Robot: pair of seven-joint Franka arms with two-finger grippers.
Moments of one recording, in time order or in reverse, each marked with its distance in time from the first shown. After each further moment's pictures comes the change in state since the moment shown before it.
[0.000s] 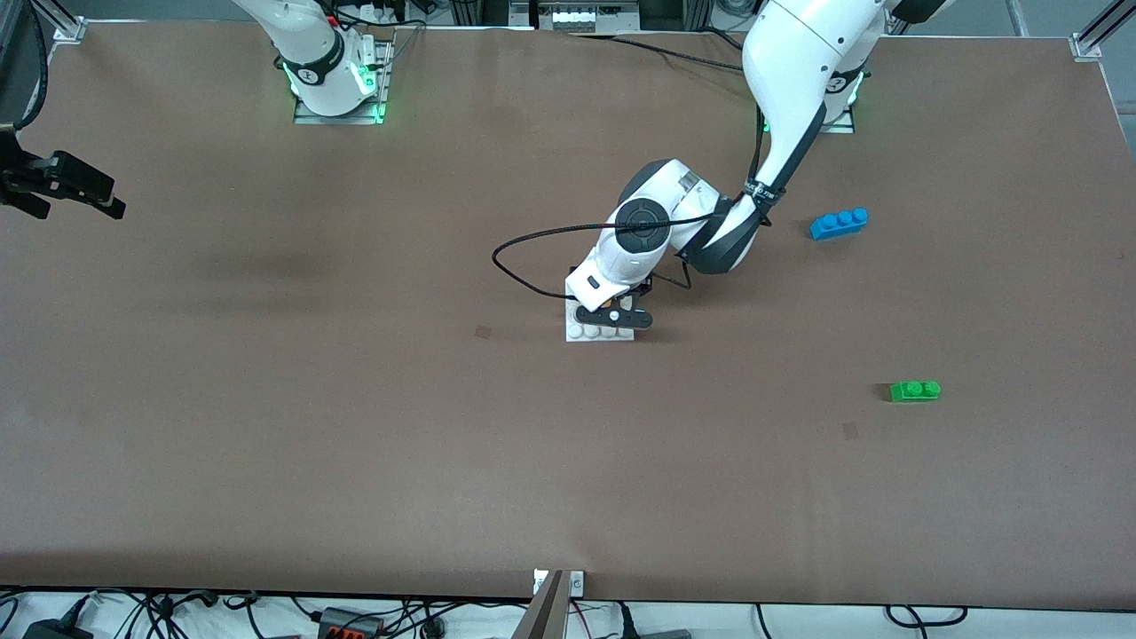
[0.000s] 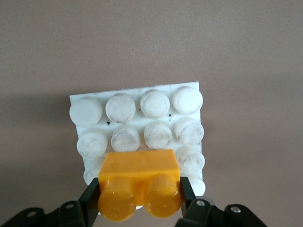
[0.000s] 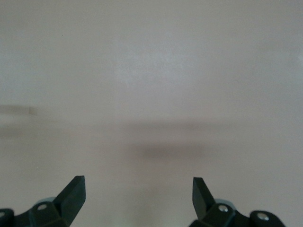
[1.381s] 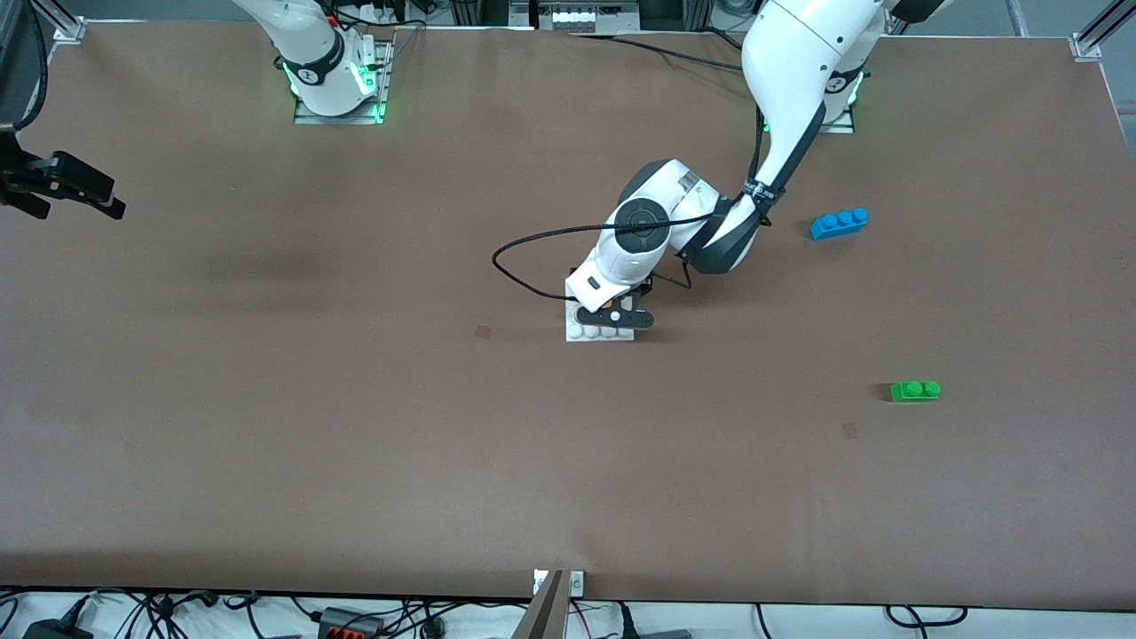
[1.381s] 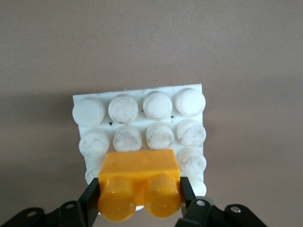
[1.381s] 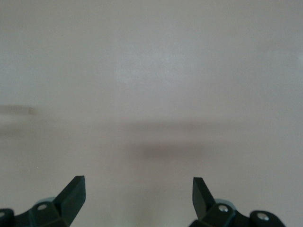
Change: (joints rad) left arm -0.007 0.000 0.011 0.004 0.001 -0.015 -0.016; right arm 0.000 0.001 -0.001 0.000 0.000 0.000 0.001
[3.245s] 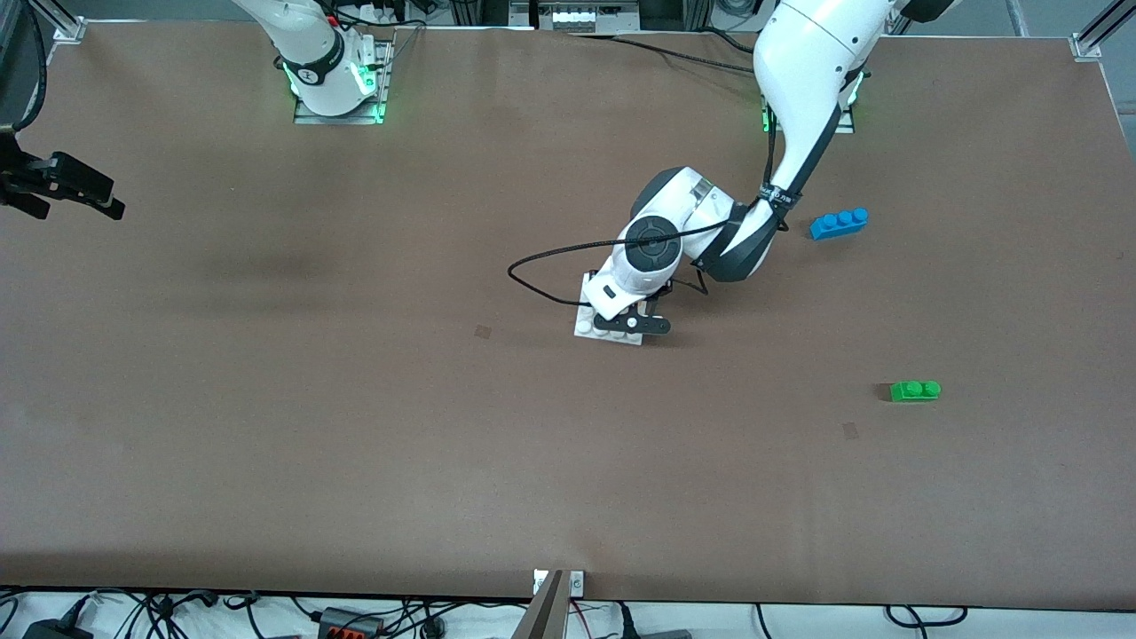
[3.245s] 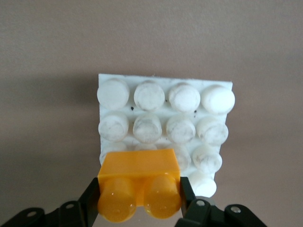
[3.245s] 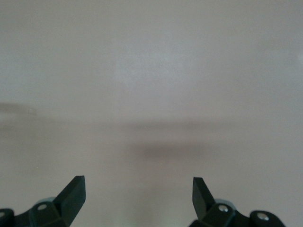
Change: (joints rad) left arm 0.025 -0.011 0.014 0.012 0.001 -0.134 0.062; right arm 0.000 0.001 -0.002 -0.001 0.000 0.000 0.001
